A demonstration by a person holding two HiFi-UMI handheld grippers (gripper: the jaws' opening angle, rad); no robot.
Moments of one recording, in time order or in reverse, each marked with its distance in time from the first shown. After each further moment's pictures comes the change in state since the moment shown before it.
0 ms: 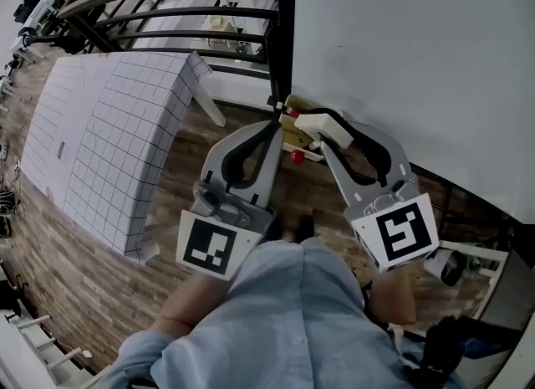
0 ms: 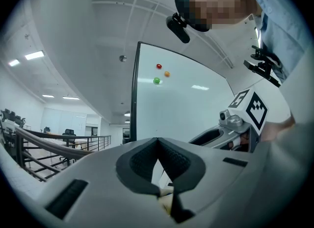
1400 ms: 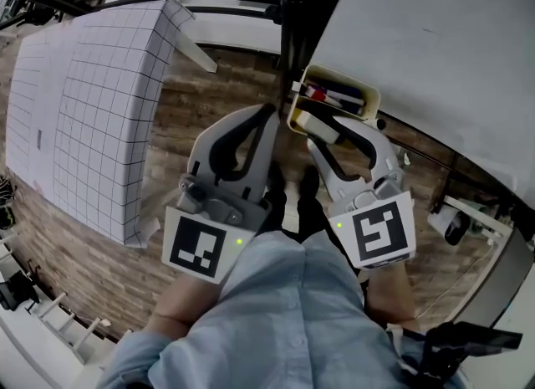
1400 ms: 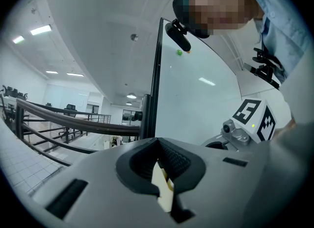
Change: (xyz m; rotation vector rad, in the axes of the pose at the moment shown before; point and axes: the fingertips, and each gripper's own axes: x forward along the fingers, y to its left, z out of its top) left arm 0.012 0.053 -0.104 -0.157 0.178 -0.018; right arm 0.087 0.033 -0.111 0.010 0.302 0.086
